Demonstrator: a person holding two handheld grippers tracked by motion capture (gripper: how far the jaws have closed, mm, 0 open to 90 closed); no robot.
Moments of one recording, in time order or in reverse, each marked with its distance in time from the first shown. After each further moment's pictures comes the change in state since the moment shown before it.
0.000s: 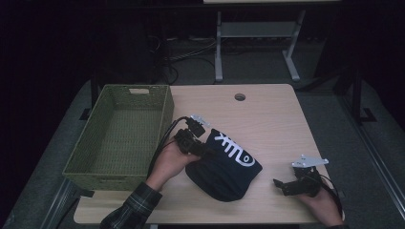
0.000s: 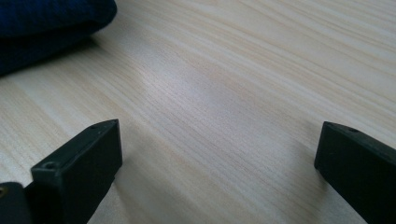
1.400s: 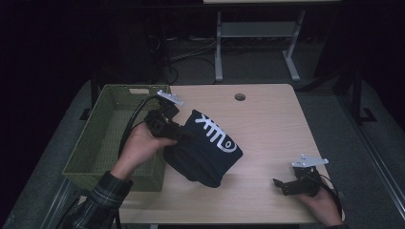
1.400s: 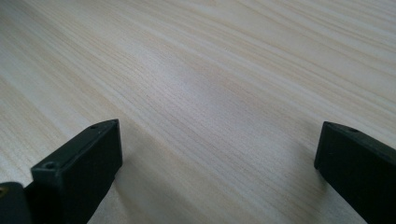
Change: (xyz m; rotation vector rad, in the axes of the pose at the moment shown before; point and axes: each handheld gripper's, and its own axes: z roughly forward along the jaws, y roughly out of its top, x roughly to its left) left arm 0.004 0.007 -0.102 -0.059 0.018 0.007; right arm 0.000 0.000 0.000 0.000 -0.004 -0.003
